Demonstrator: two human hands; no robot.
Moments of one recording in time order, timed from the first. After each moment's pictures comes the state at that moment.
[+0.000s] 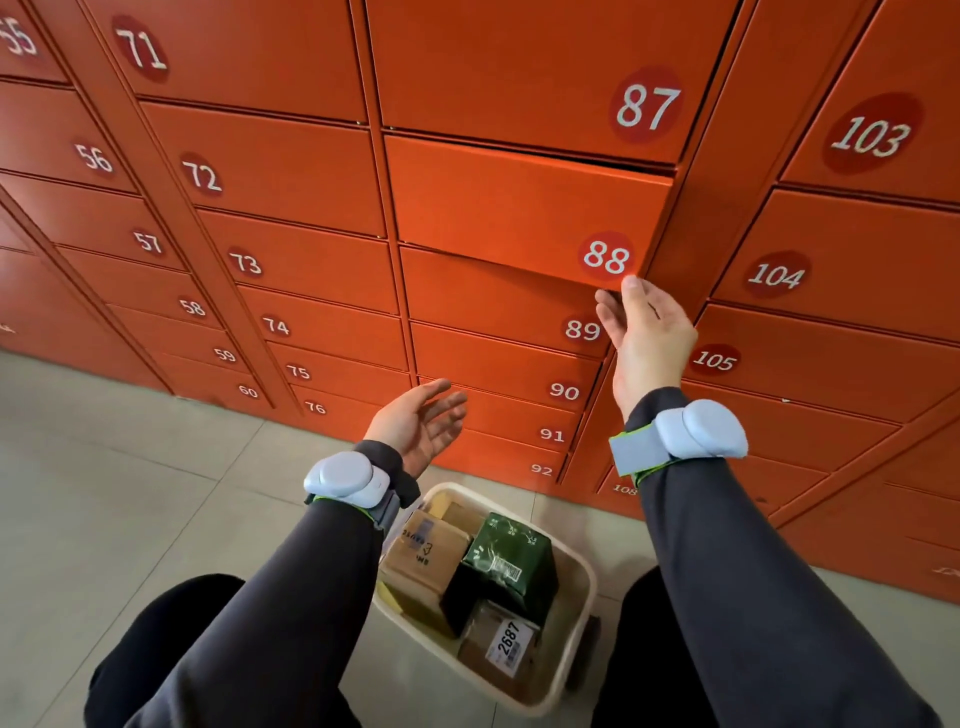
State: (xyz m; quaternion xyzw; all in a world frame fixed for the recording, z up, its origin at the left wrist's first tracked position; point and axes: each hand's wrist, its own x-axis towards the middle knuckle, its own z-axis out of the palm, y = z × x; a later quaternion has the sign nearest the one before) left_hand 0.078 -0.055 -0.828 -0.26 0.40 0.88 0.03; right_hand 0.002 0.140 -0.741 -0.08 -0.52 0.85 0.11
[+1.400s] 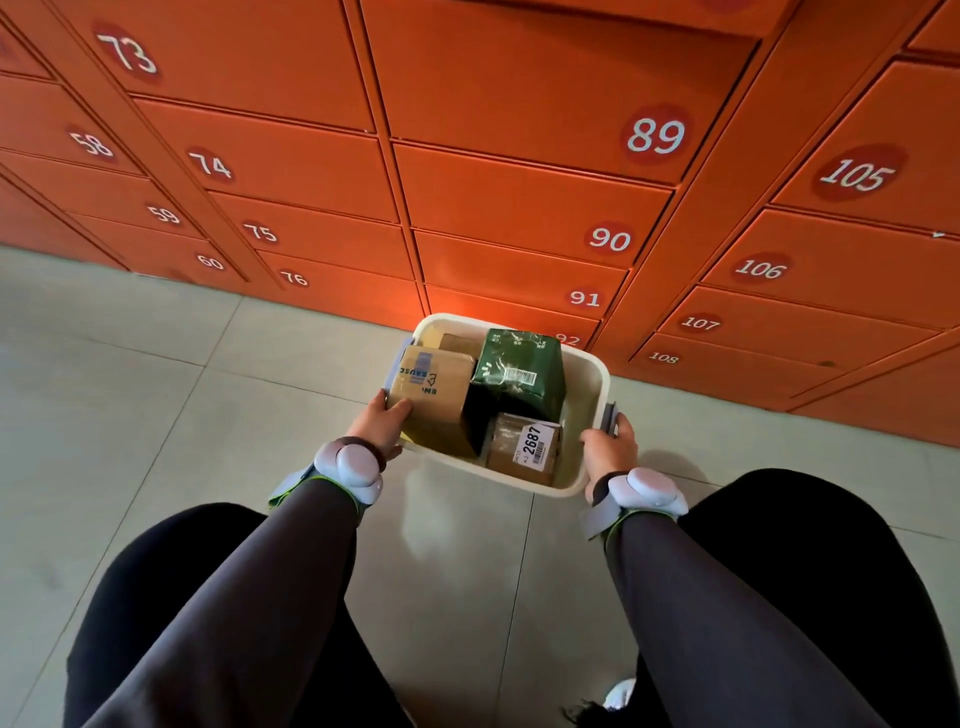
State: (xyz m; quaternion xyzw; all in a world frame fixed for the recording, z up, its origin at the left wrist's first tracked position) left_hand 0.139 -0.100 -0.998 -0.43 0.68 0.57 0.19; right_hand 0.103 0.150 -1.031 -0.37 -0.74 0.55 -0.12
